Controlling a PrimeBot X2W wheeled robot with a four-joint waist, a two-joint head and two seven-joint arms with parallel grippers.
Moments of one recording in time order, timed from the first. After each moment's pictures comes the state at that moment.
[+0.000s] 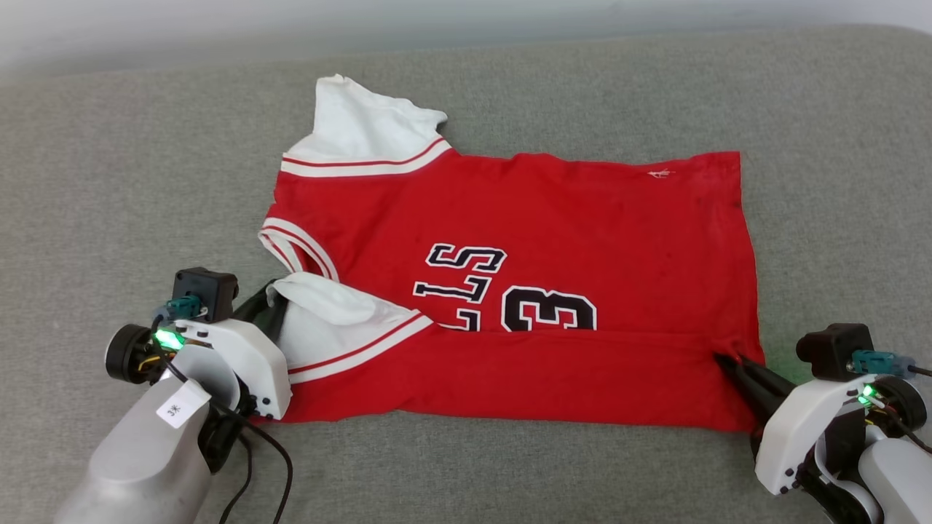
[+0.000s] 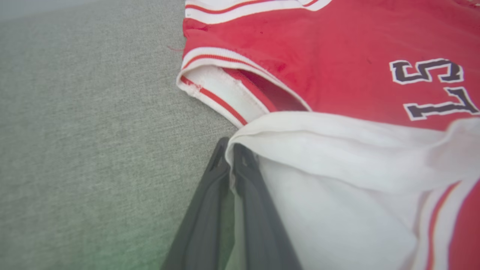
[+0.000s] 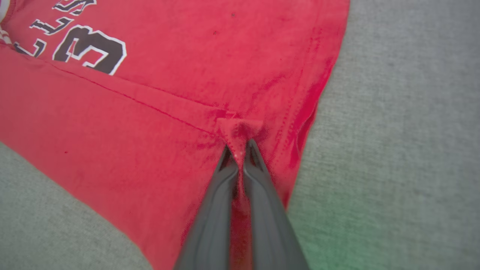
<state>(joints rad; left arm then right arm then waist) -0.60 0.43 -0.60 0.76 -0.64 -0.12 -0.12 -0.31 -0.50 0.49 0.40 0.65 0.13 0.03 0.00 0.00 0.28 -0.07</state>
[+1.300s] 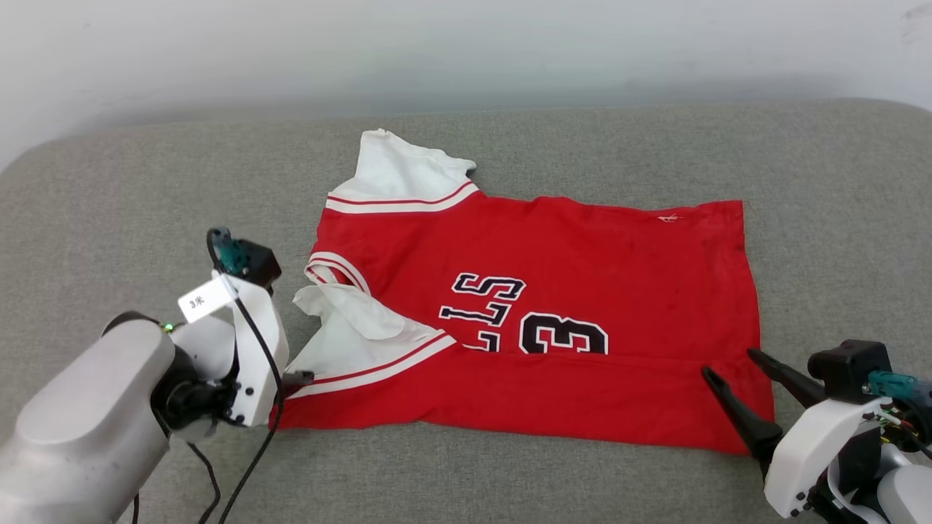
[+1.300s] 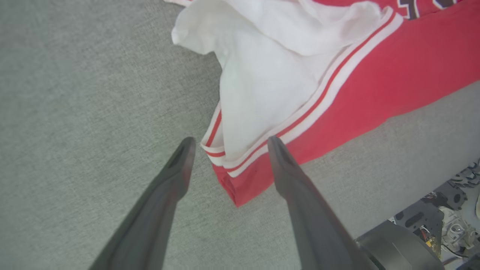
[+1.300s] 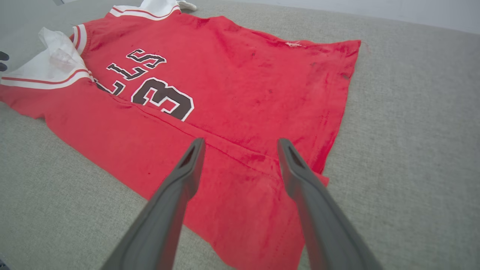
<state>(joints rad) -0.73 0.66 -0.86 0.43 -1.00 -0.13 0.73 -0.16 -0.50 0.36 0.17 0.56 0.13 0.10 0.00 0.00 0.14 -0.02</state>
